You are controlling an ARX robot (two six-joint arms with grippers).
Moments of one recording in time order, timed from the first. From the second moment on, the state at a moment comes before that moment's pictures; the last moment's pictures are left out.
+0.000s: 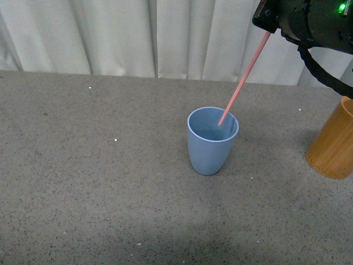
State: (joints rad) left arm 0.00 0.00 0.02 0.00 0.00 -0.01; right arm 0.44 1.79 0.87 0.68 0.44 0.46
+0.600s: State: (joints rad) left arm 0.00 0.00 0.02 0.00 0.00 -0.01; right arm 0.46 1.81 0.88 0.66 0.41 0.48
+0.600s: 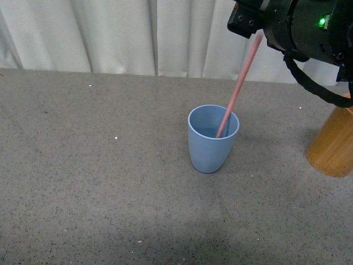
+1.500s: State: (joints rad) left arm 0.00 0.00 0.02 0.00 0.00 -0.01; right arm 0.00 0.08 0.00 0.02 0.00 0.01
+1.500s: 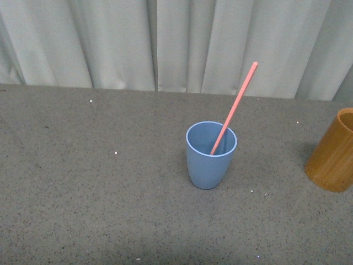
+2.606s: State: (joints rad) left arm 0.00 0.00 0.02 0.00 0.00 -0.01; right arm 0.00 0.00 0.00 0.00 0.00 0.00
